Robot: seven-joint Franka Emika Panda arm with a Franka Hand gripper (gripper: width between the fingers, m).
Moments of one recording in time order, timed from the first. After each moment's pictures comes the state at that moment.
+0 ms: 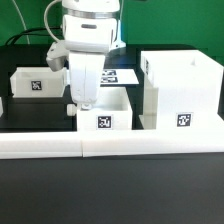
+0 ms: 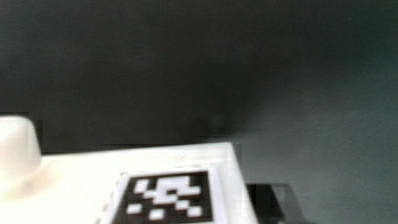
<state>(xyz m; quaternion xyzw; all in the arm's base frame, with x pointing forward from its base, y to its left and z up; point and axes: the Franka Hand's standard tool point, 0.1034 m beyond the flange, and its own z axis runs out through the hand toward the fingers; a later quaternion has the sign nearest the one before) 0.539 -0.044 0.022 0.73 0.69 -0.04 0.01</state>
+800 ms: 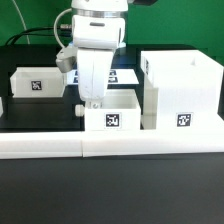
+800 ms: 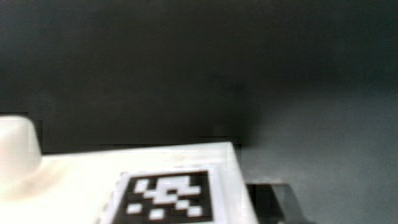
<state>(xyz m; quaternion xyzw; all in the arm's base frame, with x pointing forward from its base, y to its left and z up) 0.543 -0.029 0.019 0.74 0.67 -0.01 0.03</state>
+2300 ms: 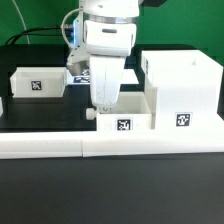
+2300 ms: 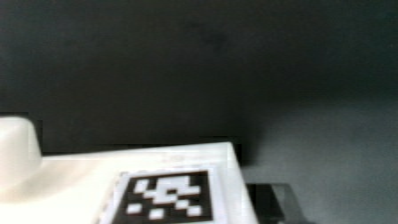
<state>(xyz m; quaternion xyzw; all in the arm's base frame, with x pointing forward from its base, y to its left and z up) 0.539 -0.012 0.012 0.74 0.67 -0.03 0.02</state>
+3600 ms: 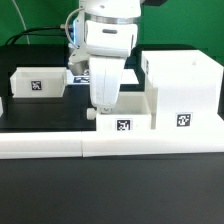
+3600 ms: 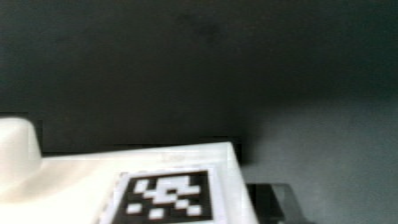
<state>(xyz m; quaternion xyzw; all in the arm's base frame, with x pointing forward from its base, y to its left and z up) 0.539 -0.010 0.013 0.75 0.66 -0.03 0.01</state>
